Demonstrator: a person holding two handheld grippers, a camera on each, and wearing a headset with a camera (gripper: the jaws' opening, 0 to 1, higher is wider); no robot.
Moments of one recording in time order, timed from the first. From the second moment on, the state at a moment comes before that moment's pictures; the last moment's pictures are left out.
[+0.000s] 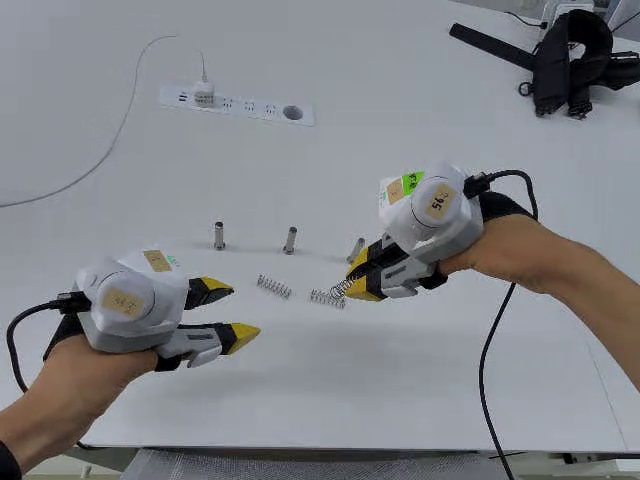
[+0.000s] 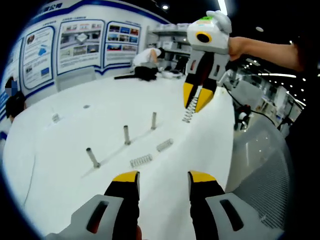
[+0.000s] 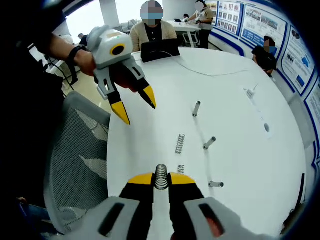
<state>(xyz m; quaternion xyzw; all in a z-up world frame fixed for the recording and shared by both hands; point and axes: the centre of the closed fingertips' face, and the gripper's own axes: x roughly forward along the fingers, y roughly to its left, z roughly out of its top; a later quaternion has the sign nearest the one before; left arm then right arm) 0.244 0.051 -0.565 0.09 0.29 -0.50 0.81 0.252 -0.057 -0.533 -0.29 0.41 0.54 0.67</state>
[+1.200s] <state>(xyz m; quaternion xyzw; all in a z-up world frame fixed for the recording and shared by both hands) 0.271 0.109 -0.594 0.05 0.33 -0.40 0.86 0.326 0.021 -0.565 -0.33 0.41 0.56 0.64</state>
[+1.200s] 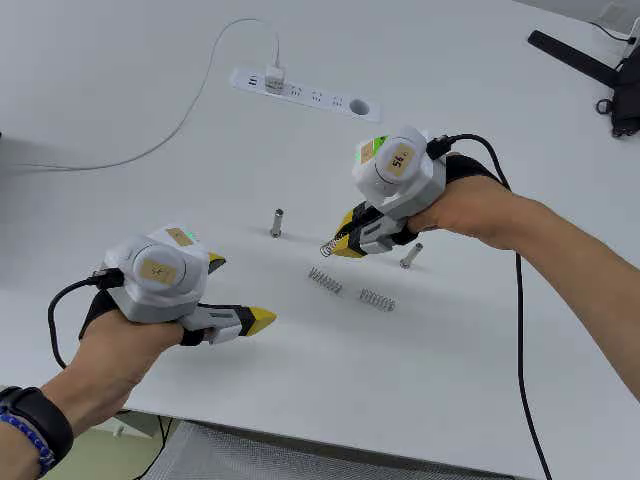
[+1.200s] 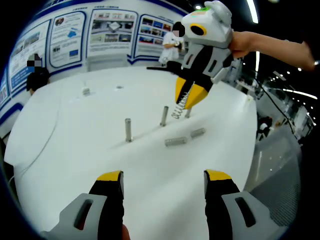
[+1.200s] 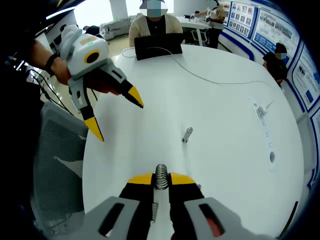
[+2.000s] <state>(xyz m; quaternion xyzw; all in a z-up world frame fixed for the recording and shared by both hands) 0.271 0.122 -0.593 0.03 0.33 -0.38 0.86 0.360 0.058 -0.564 -0.36 0.40 0.57 0.62</state>
